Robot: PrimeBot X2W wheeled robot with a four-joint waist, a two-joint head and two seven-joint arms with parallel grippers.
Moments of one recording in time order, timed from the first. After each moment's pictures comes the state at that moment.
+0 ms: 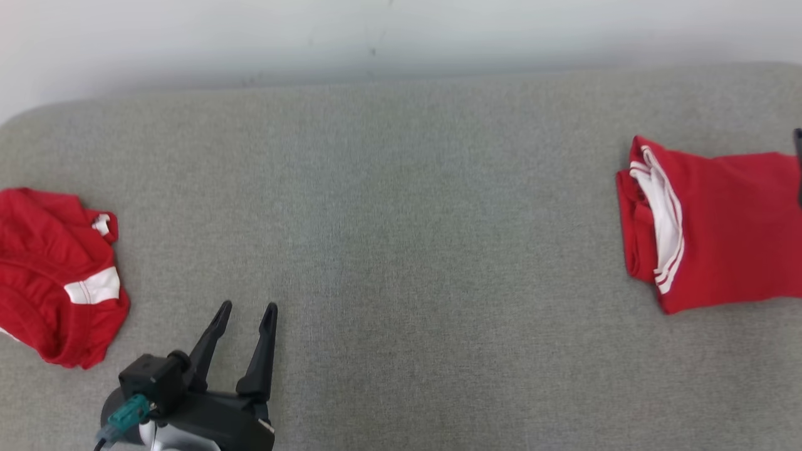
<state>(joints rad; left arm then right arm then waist) -0.21 0.19 -0.38 0.29 -0.41 -0.06 -0.25 -1.13 -0.59 0.96 1.13 0.90 -0.02 0.23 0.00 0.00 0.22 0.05</state>
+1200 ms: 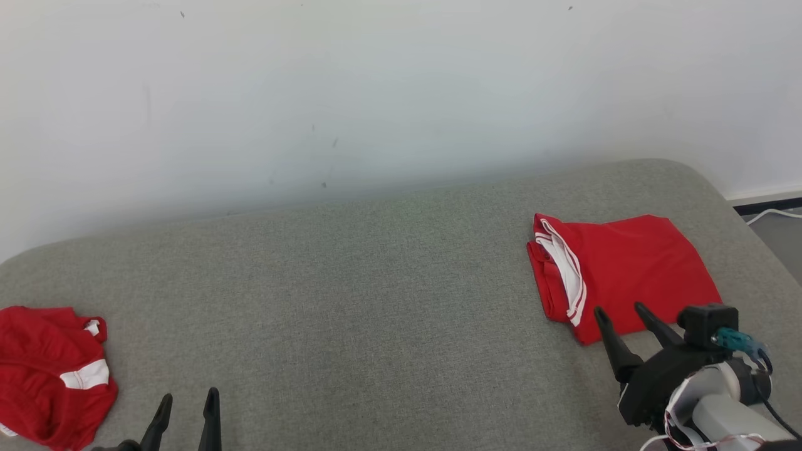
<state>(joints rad) 0.04 0.22 -0.26 0.25 -0.42 0.04 -0.25 -0.42 -0.45 0.76 0.58 0.98 -0.08 -0.25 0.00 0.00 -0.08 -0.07</state>
